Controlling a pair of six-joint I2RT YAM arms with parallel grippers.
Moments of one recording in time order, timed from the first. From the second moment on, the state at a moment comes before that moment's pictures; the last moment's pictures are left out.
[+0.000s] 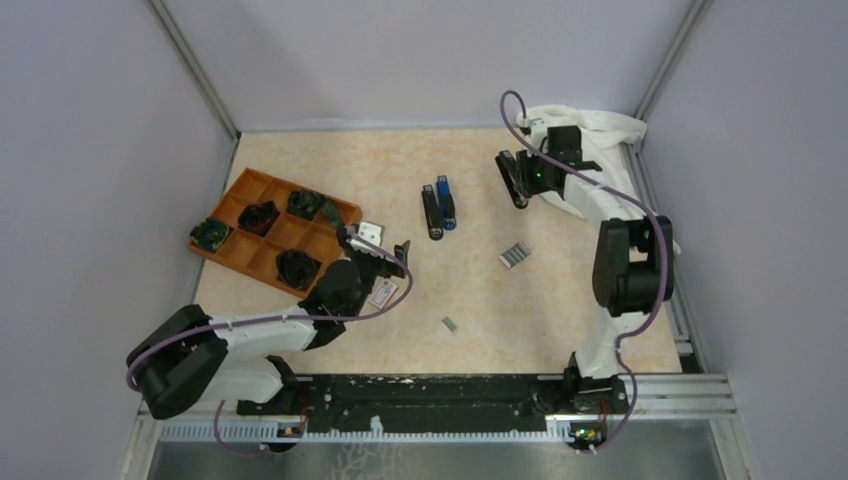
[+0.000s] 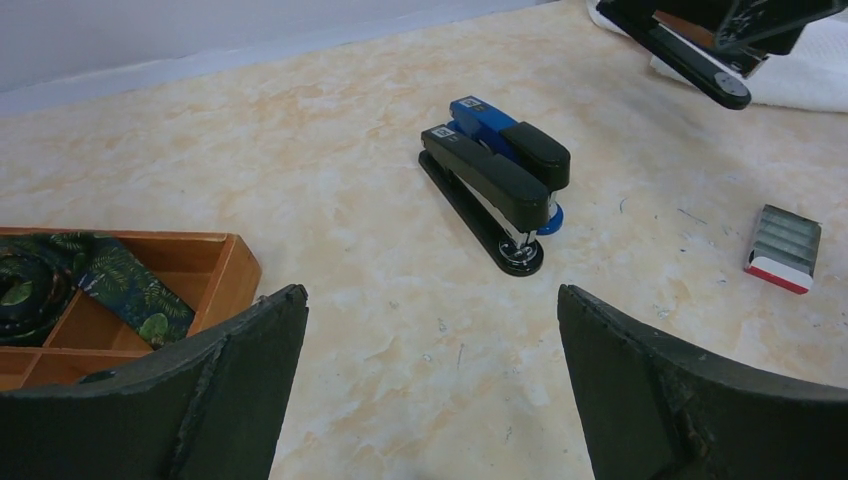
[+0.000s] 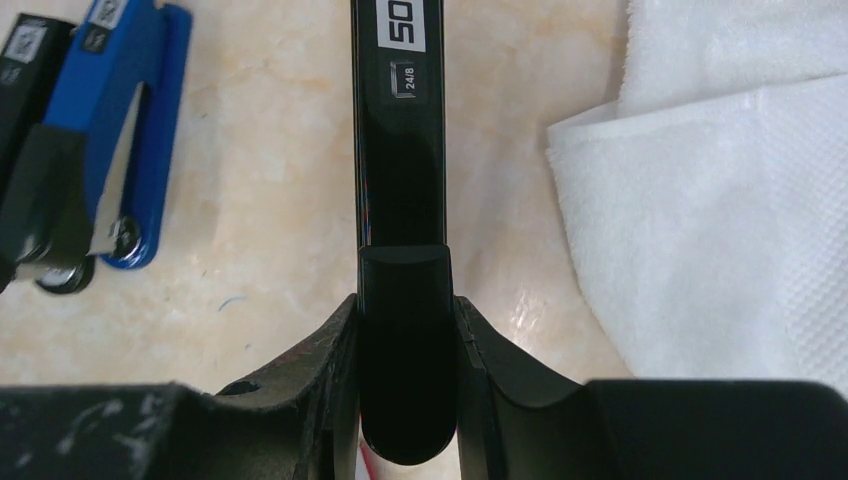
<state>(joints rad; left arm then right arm) -0.88 1.25 0.37 0.87 -0.54 -0.01 0.09 1.75 1.30 -0.29 -0.26 -0.14</state>
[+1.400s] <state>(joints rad) -0.88 1.18 0.28 0.93 -0.54 -0.01 0.14 1.81 1.58 -0.45 -0.57 -0.22</state>
